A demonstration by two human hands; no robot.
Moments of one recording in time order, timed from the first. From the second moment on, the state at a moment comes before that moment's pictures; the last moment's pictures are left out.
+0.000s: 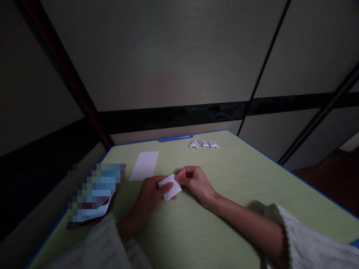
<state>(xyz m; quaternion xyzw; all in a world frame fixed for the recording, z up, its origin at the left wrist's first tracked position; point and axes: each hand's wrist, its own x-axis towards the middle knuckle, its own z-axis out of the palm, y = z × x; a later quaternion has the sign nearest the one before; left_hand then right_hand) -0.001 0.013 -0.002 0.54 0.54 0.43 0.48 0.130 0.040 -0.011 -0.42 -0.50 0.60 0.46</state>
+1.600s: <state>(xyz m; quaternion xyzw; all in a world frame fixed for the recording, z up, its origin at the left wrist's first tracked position) 0.000 0.010 -0.010 0.51 0.41 0.39 0.65 0.142 0.034 -0.002 -0.23 -0.66 0.65 0.30</state>
